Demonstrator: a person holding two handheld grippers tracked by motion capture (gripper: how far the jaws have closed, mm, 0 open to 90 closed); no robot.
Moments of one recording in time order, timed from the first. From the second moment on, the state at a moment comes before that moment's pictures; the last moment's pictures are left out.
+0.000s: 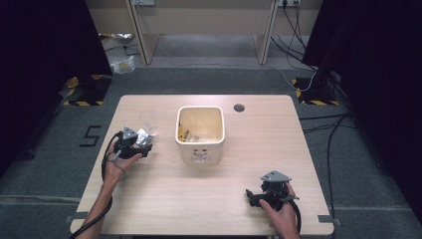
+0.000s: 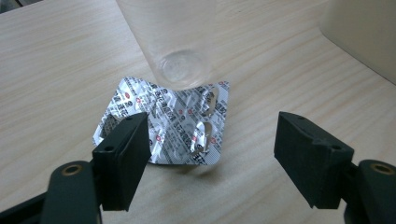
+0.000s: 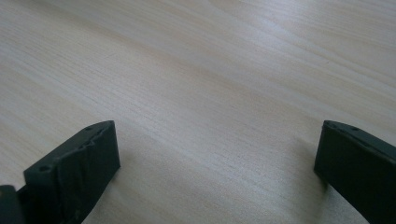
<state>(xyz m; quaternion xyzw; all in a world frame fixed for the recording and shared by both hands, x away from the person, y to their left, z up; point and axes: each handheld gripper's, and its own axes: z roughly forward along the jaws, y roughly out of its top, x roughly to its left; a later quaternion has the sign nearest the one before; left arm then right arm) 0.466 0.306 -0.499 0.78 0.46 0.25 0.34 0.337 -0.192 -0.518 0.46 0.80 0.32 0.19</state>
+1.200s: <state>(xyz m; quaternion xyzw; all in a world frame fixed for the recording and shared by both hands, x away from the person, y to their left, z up) 0.492 0.310 -0.496 0.77 0.48 0.22 0.36 0.337 -0.192 -0.518 0.46 0.80 0.32 0.19</state>
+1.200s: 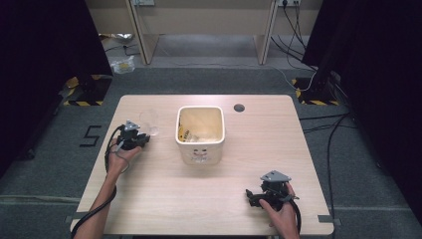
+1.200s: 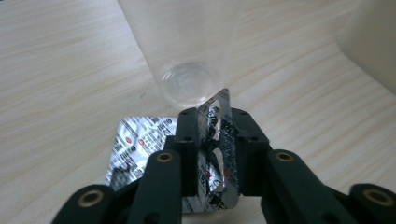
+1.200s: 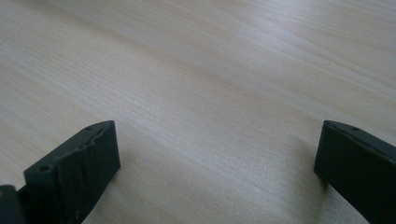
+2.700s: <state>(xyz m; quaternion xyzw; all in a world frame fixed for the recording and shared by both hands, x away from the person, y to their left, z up) 0.443 0.334 -0.391 0.76 0.44 0.23 0.43 0.338 -0.192 -0.518 0.46 0.80 0.32 0.19</state>
